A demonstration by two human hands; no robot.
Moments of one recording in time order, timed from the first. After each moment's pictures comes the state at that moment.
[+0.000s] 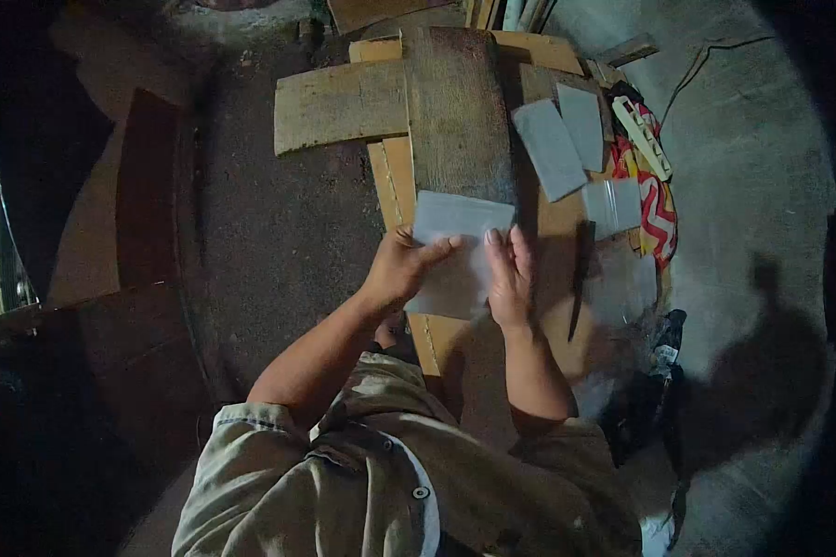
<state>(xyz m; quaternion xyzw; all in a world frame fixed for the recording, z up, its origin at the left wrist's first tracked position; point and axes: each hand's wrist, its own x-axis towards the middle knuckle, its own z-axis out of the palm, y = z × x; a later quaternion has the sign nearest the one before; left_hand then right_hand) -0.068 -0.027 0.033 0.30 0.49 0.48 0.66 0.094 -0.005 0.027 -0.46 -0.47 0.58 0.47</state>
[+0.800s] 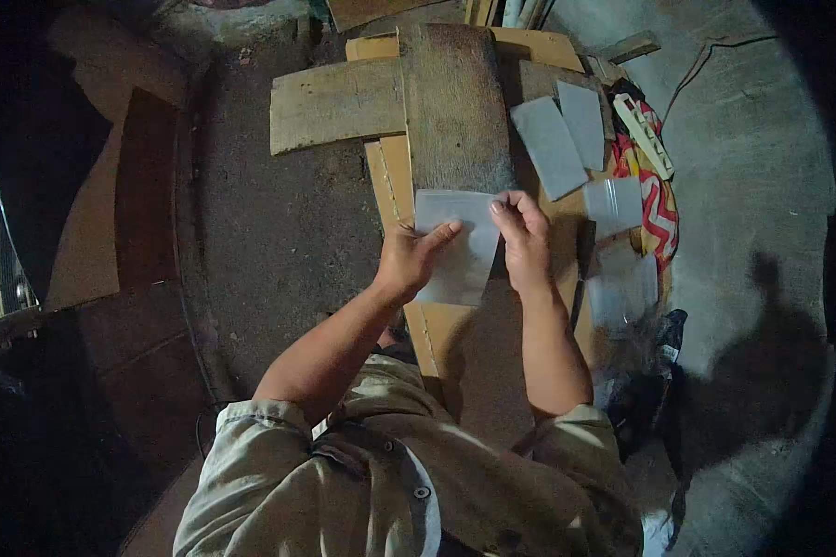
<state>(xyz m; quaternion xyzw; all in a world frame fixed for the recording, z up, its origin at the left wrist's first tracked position) -0.055 -0.013 0.019 0.26 0.56 0.47 0.63 0.108 0.049 0.014 -0.43 -0.51 0.60 0.45</state>
